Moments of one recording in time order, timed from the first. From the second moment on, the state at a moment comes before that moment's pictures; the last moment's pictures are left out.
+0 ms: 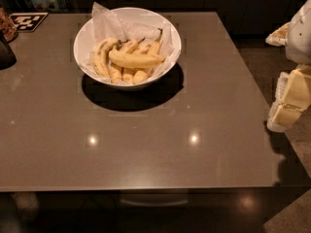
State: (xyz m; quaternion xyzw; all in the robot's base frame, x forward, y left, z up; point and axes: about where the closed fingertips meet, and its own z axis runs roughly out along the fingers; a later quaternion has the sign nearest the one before) arm 0.438 -0.217 0.976 -0.60 0.78 -0.03 0.16
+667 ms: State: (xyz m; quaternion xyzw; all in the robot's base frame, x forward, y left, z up) arm 0.446 -0.202 0.987 -0.60 0.79 -0.04 0.16
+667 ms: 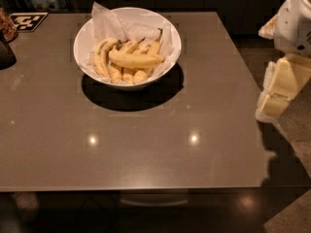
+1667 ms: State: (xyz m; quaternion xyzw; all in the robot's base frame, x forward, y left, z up) arm 0.521 -0.125 1.012 -0.62 0.77 -0.05 0.16
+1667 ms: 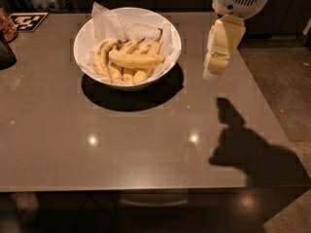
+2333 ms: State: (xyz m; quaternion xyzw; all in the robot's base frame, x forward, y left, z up) arm 0.558 -0.094 0.990 -0.61 0.78 -0.02 0.16
